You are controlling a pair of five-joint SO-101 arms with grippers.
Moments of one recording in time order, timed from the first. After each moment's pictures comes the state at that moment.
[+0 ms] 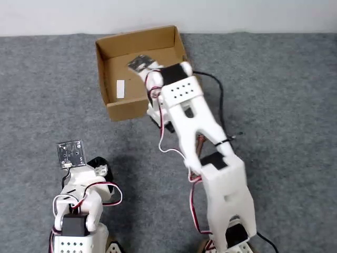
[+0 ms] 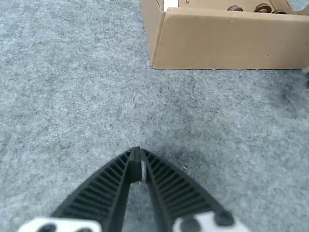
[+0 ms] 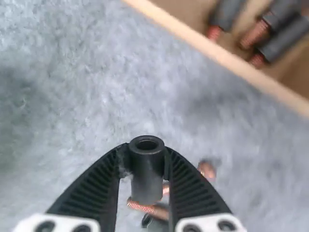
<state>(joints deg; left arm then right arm) -3.2 -102.7 97.1 59.8 20.2 -27.8 34.5 -43.6 100.3 14.5</state>
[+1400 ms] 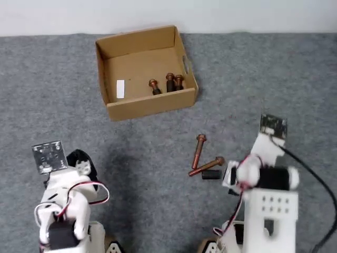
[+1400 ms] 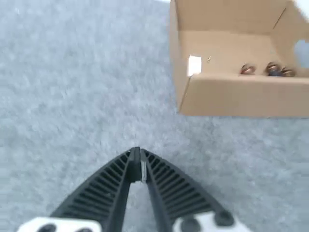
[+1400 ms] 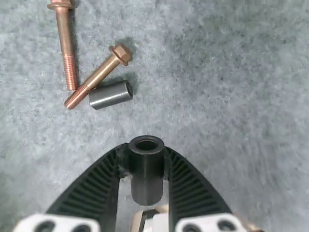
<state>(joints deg) -10.6 -103.1 80.4 68.8 15.7 1.8 -59.8 51.6 90.4 -14.6</state>
